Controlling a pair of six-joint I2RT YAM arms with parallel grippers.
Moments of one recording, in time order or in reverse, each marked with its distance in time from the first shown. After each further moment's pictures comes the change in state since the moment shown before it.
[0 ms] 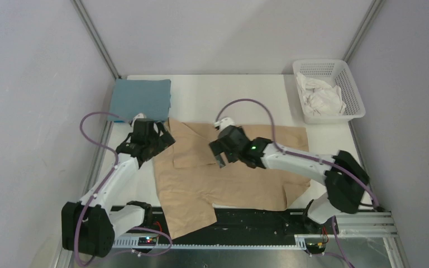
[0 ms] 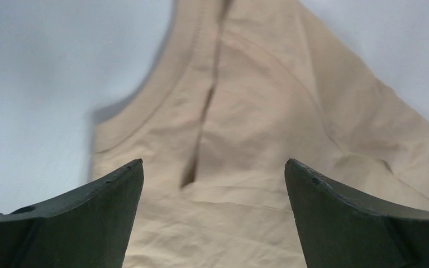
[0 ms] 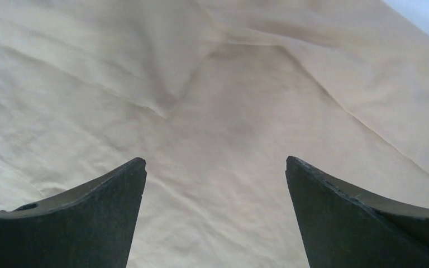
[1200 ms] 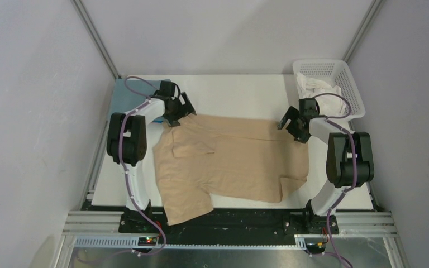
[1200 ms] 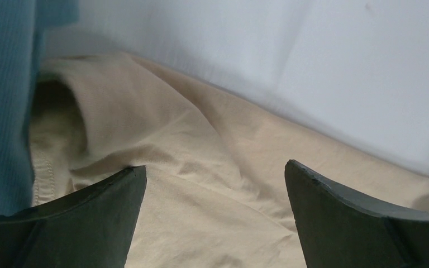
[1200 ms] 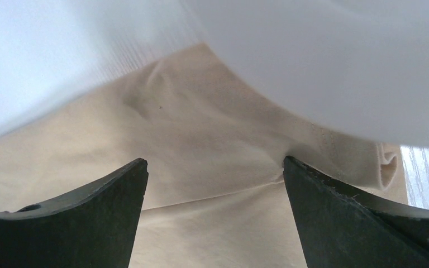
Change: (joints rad) left arm 0.000 0.979 0.743 0.062 0.246 0.060; right arm -0.977 0.108 -0.126 0.131 -0.323 0.338
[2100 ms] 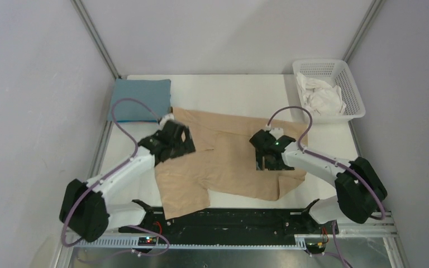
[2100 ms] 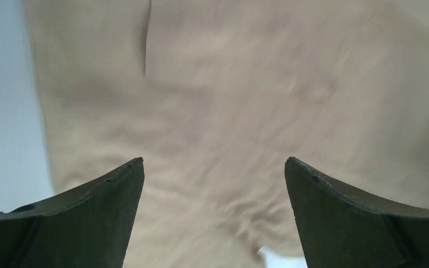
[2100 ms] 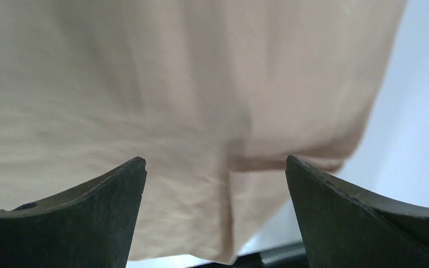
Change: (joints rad) left arm -0.322 -0.768 -0.542 -0.143 -0.392 -0.052; right arm 0.652 -0.323 -0.120 -0.484 0.431 0.072
